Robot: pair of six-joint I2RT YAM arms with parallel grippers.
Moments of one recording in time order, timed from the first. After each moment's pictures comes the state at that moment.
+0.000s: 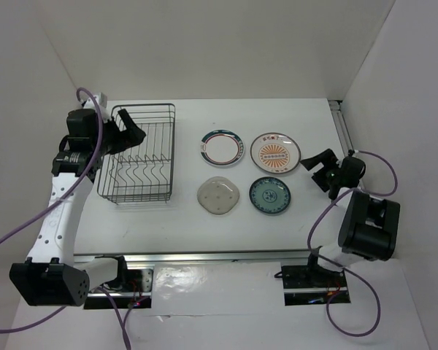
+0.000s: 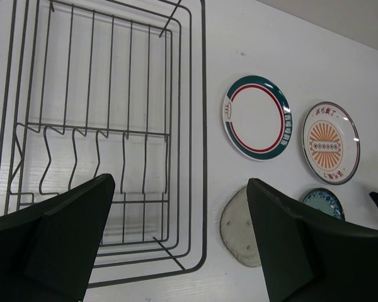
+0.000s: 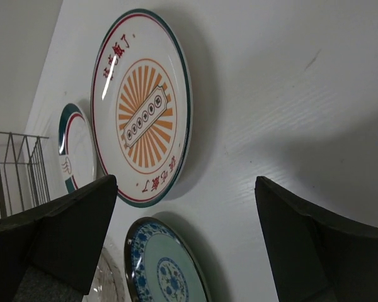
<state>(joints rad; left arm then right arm) 0.02 1.16 1.24 -0.55 0.17 -0.40 -0.38 1.46 0.54 0.37 -0.45 0.70</state>
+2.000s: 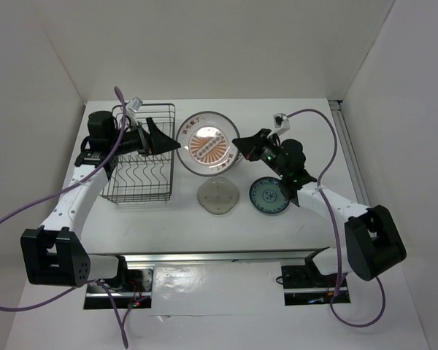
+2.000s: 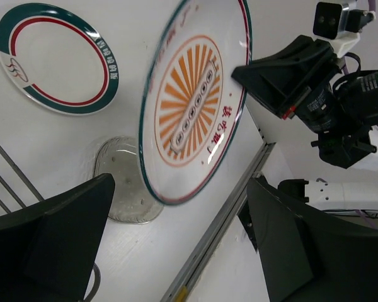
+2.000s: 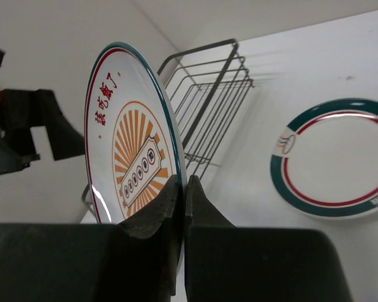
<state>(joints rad) -0.02 1.30 1.07 -0.14 0.91 -0.51 0.41 1.34 0.72 0.65 -0.21 0.69</state>
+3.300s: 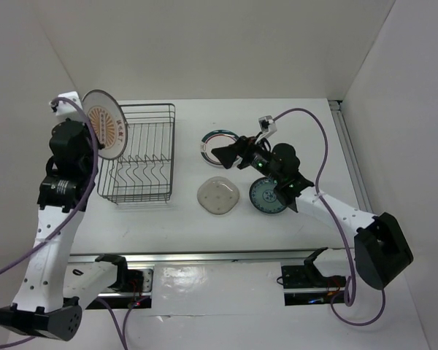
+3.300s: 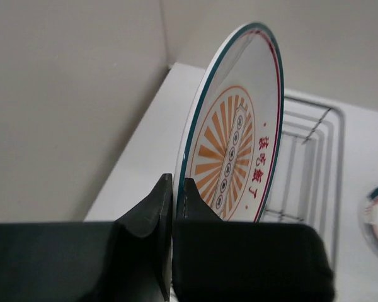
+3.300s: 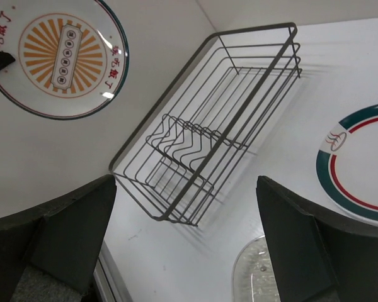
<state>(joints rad) -0.09 0.94 1.27 -0.50 -0.47 -0.10 0.57 1.27 0.75 0.59 -0.23 0.63</state>
